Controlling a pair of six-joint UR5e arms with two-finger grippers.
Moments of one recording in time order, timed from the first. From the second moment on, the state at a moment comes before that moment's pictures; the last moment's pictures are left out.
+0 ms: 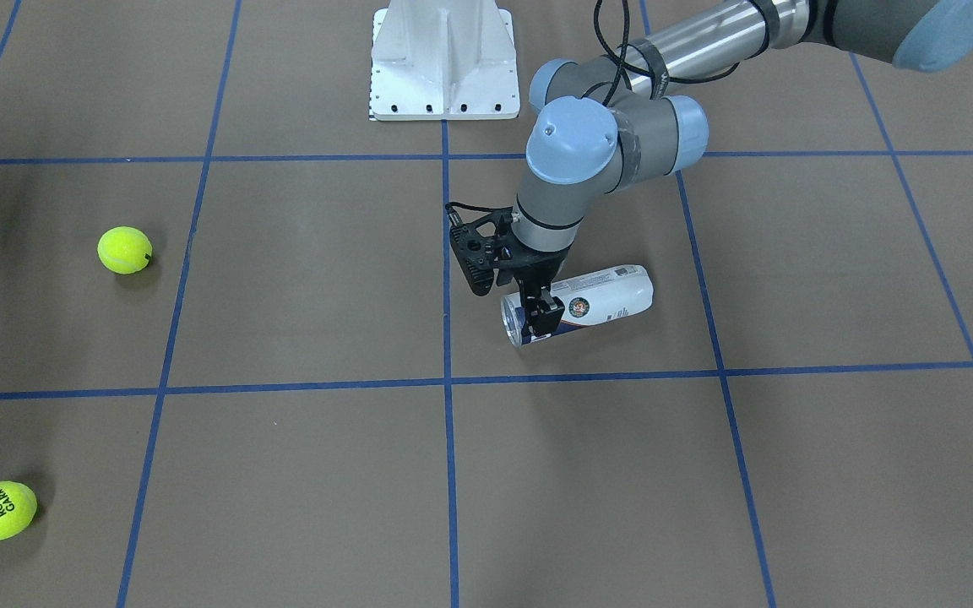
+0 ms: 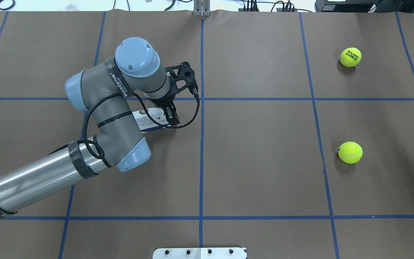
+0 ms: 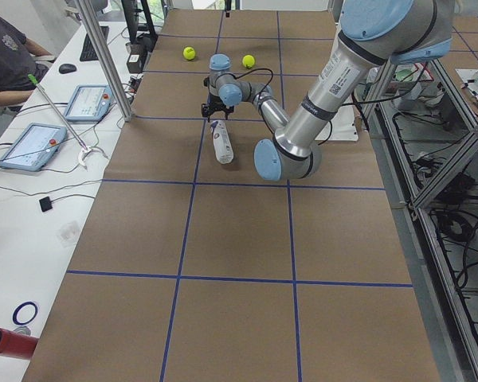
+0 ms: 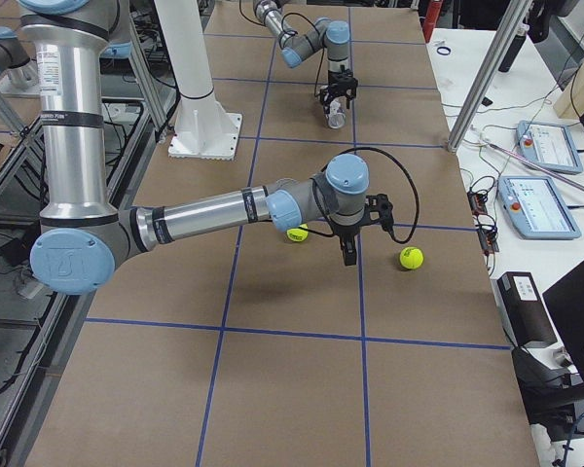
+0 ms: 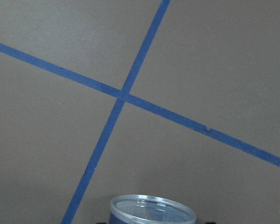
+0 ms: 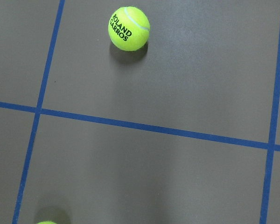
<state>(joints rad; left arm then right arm) -0.63 -2.34 -1.47 -1.76 -1.92 0.09 1.37 -1.56 1.81 -1.41 2.39 0.28</state>
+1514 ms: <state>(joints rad) -0.60 -2.37 -1.35 -1.77 -1.88 0.13 1.36 -1.56 1.81 -1.41 2.39 0.28</state>
